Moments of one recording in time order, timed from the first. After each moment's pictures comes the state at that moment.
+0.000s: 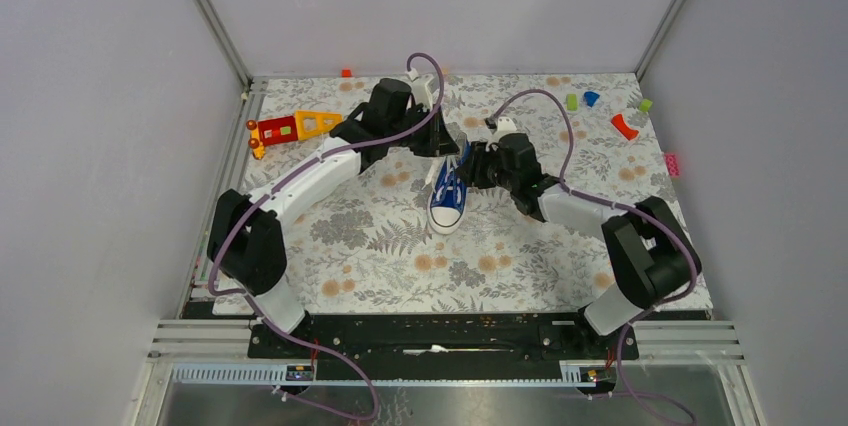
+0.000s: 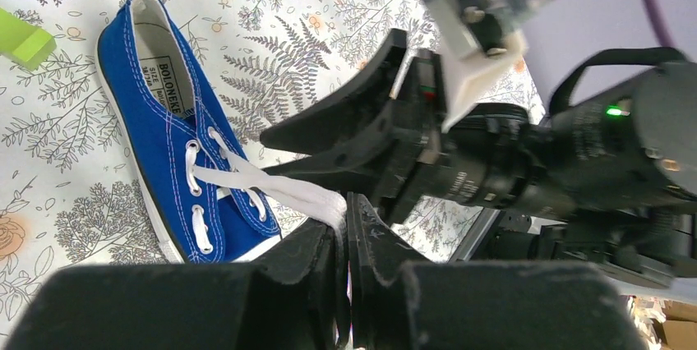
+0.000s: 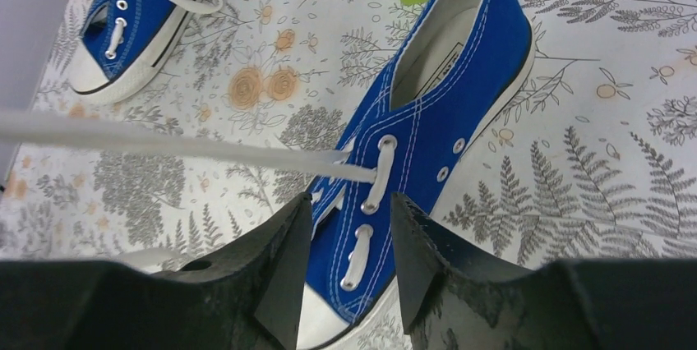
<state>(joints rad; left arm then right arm) -0.58 1.68 1.41 -0.27 0.45 -0.48 0.51 1.56 0.82 0.26 -0.14 0.44</state>
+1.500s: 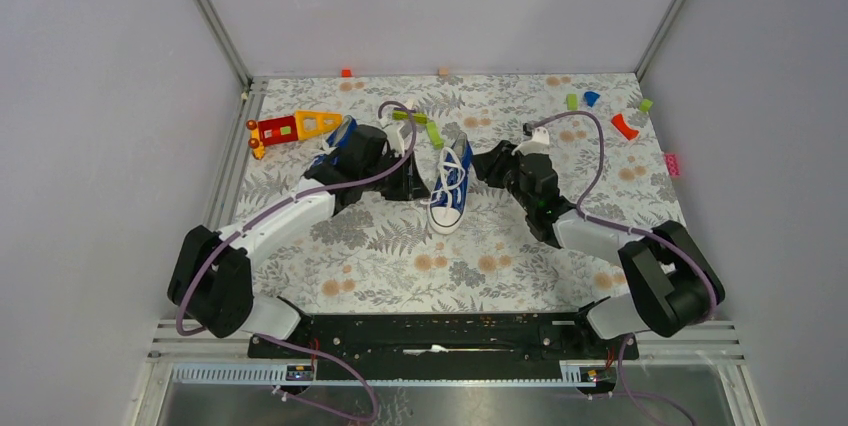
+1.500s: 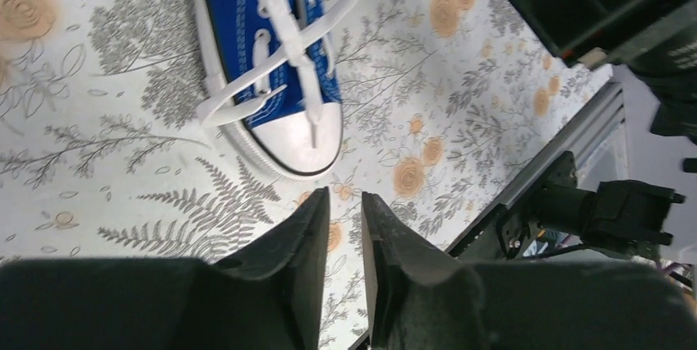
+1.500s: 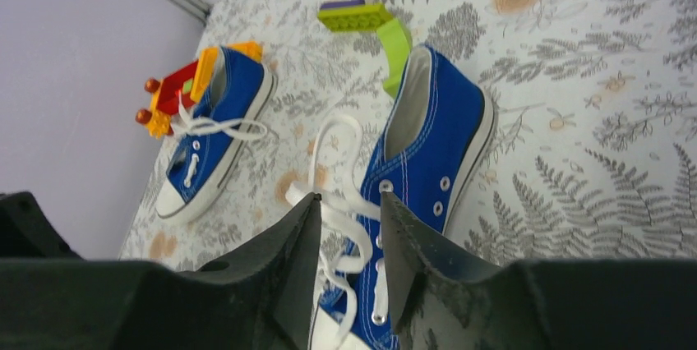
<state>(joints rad) -0.56 1.42 1.01 -0.27 0.38 -0.51 0.51 1.45 0.60 0.68 0.08 0.66</state>
